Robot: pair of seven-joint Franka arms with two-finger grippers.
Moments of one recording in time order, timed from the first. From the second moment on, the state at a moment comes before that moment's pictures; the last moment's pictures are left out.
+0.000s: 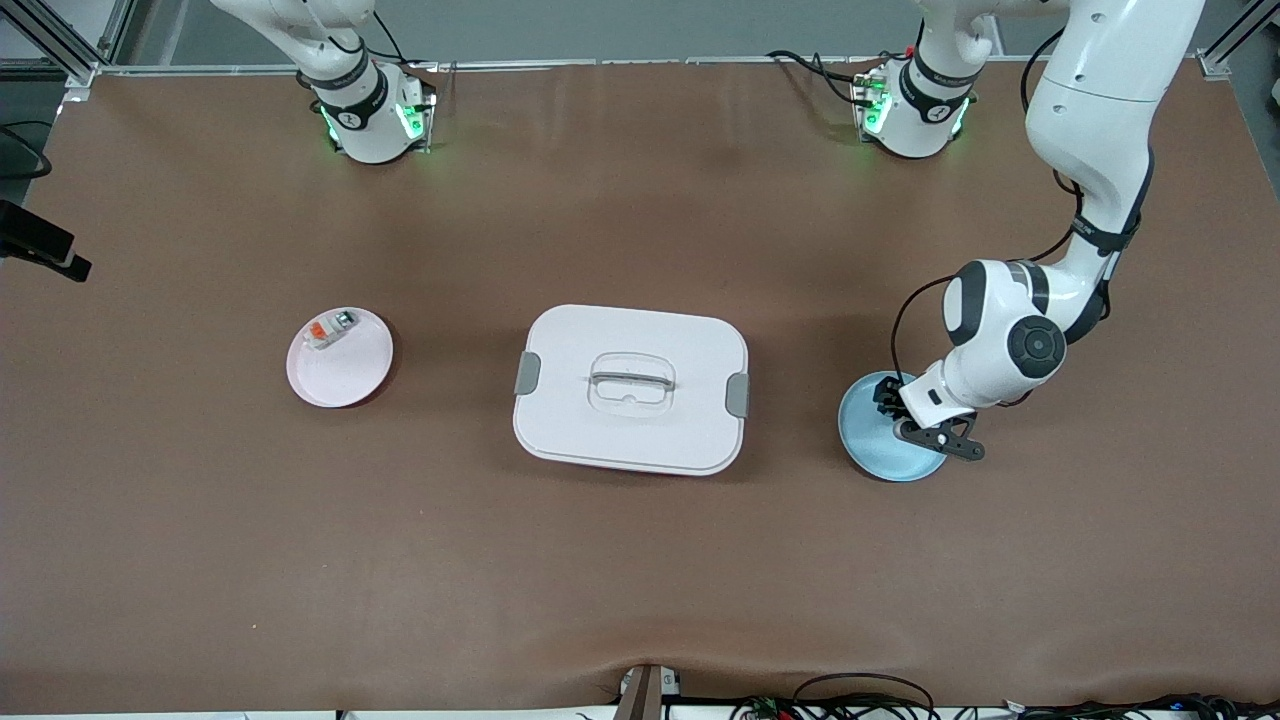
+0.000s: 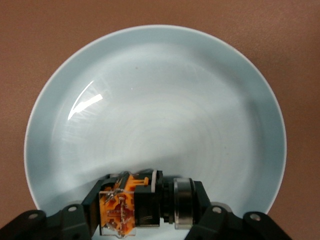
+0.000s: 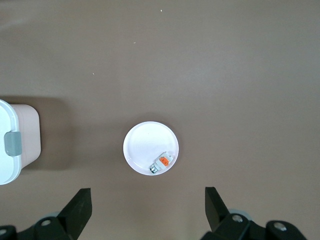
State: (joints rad) left arm -0.09 0.53 -0.08 -2.03 -0.08 2.53 0.23; right arm -0.17 0.10 0.08 -1.32 0.02 1.42 0.00
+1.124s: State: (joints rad) left arm -0.08 0.32 -0.08 -2.01 -0.09 2.25 0.00; right arm -0.09 0.10 0.10 -1.32 0.02 1.38 0.00
